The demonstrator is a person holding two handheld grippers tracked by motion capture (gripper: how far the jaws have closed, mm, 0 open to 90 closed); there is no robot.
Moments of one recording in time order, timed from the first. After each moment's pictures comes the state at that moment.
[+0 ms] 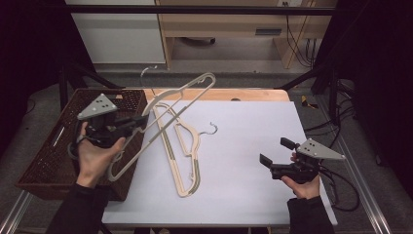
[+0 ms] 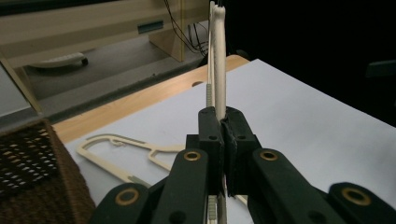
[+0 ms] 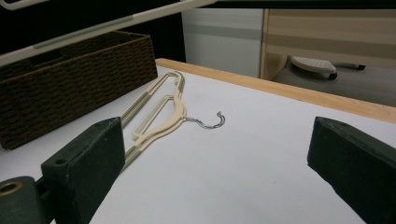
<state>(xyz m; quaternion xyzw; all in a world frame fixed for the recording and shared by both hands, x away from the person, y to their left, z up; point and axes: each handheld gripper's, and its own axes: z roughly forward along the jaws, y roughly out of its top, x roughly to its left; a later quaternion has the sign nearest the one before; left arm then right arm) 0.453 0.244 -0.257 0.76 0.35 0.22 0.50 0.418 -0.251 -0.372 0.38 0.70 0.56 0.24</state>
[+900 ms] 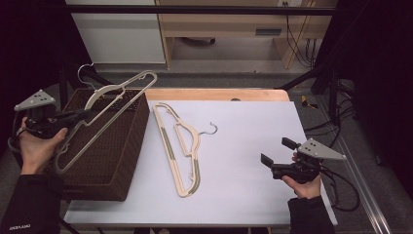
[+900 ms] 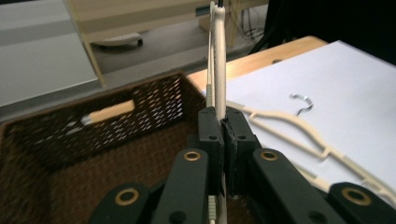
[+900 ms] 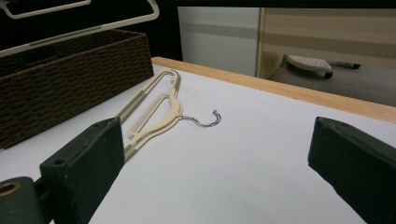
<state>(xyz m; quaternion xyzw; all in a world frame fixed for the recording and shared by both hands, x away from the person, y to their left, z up) 0.485 0.389 -0.285 0.75 0.42 0.26 0.45 0.419 -0.253 -0.373 0.38 0.70 0.55 0.24</state>
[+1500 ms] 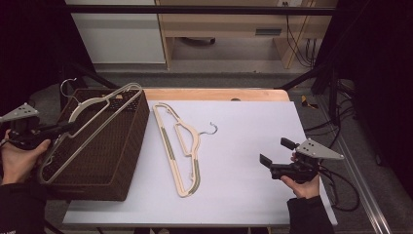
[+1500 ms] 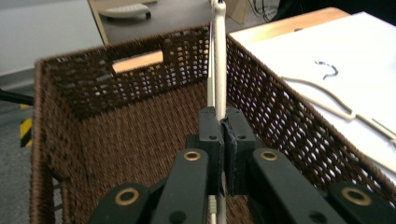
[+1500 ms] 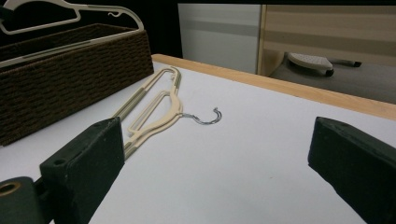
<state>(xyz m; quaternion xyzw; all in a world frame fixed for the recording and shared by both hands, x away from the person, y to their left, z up) 0.478 0.437 -0.315 0.75 0.44 0.23 0.43 0.420 -0.250 -0.375 0.38 0.70 0.55 0.24</state>
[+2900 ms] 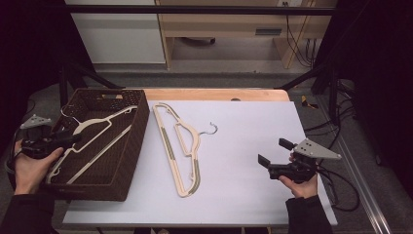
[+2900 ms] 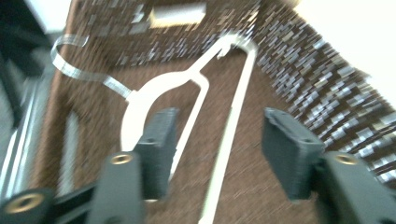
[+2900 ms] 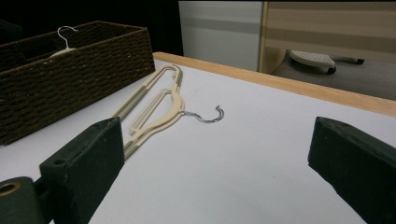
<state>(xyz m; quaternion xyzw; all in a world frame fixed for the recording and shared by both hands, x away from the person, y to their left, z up) 0.472 0.419 -0.342 0.72 0.52 0.27 0.38 0.422 -0.247 -0.377 0.38 0.71 0.55 0.23</state>
